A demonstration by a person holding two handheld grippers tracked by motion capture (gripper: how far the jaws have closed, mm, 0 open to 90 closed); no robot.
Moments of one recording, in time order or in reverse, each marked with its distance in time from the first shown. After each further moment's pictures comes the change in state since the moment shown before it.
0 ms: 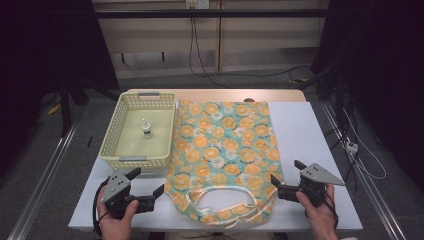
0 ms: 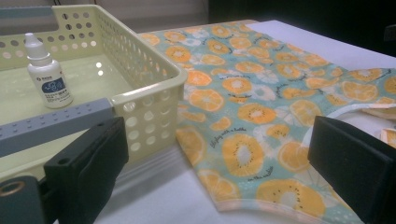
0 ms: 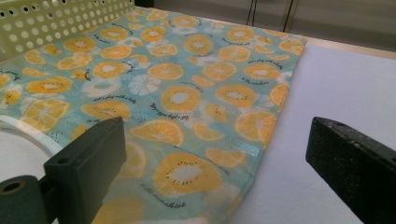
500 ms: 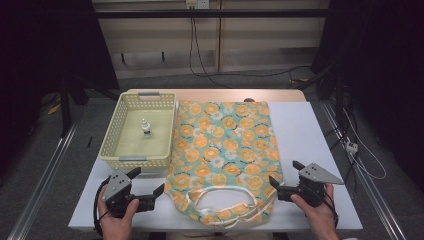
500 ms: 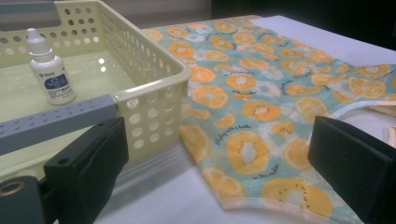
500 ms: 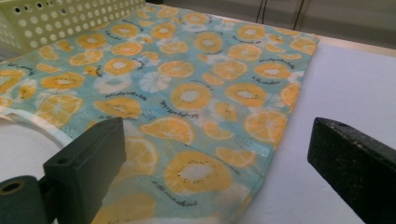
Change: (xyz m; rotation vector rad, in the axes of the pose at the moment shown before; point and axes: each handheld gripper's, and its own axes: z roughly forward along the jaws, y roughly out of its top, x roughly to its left) left arm 0.001 0.000 0.002 0.016 0.011 0.002; right arm 0.002 0.002 0.000 0.015 0.039 -0.014
